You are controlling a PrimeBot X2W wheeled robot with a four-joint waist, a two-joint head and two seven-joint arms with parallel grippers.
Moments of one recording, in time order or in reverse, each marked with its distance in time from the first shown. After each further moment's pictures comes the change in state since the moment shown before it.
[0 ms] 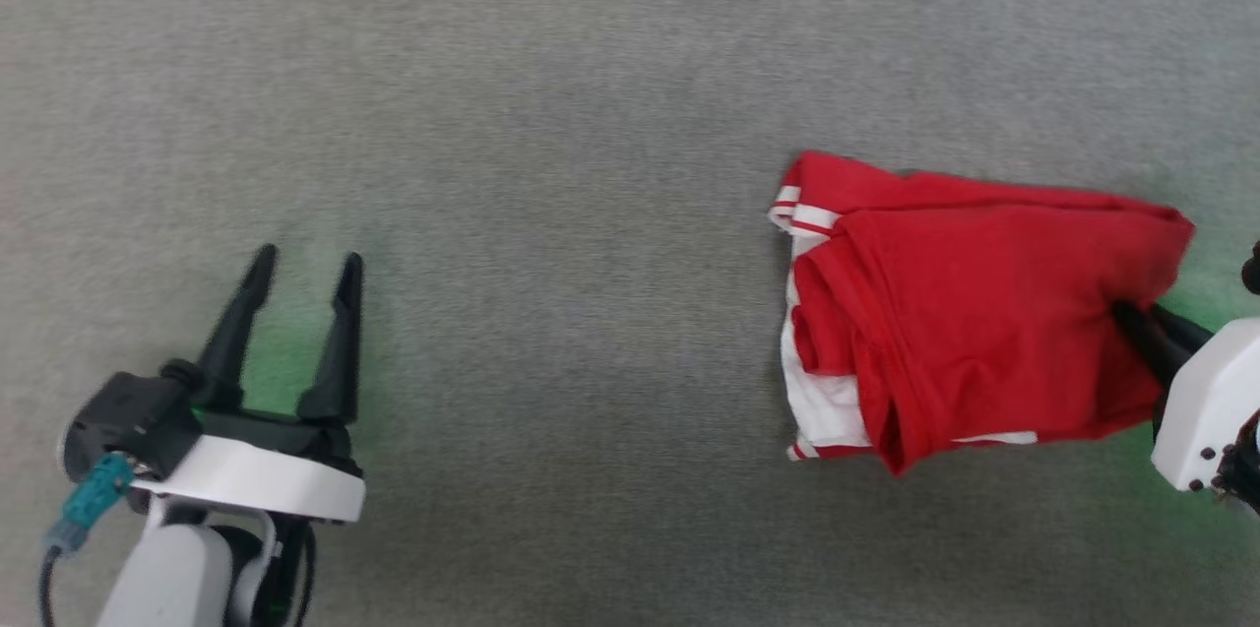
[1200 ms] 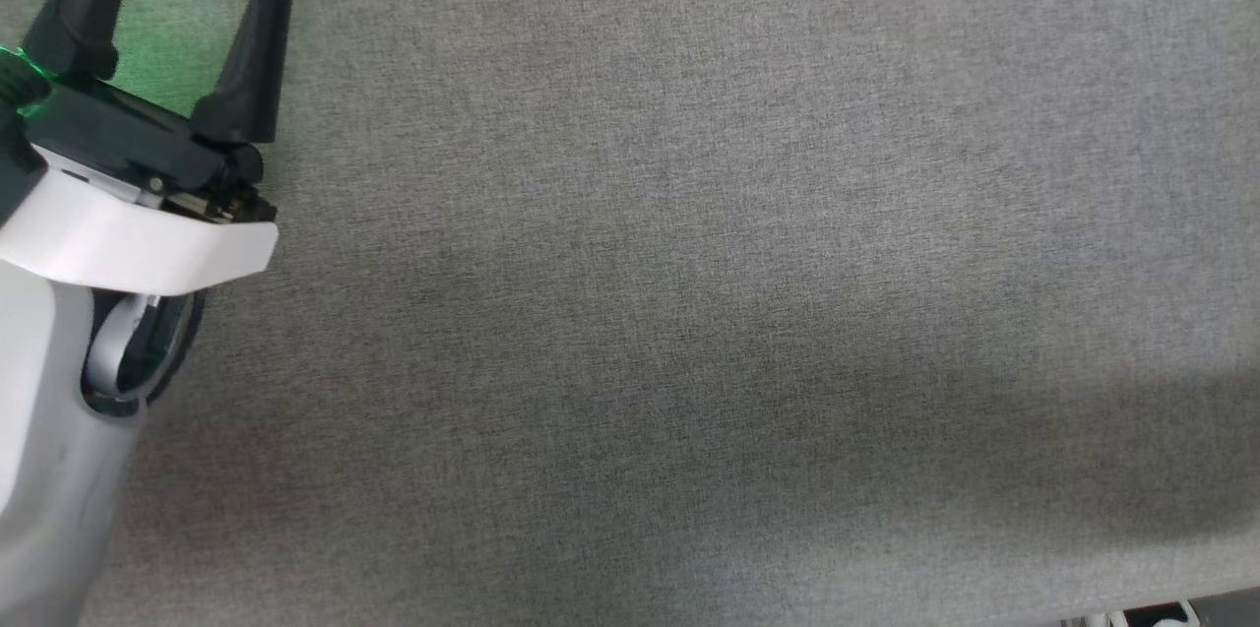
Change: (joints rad) left arm -0.478 0.288 -0.172 -0.103 -0.099 0.000 0.000; right arm -0.556 -0.083 -0.532 0.697 -0.394 -0.002 -0.636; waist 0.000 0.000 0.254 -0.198
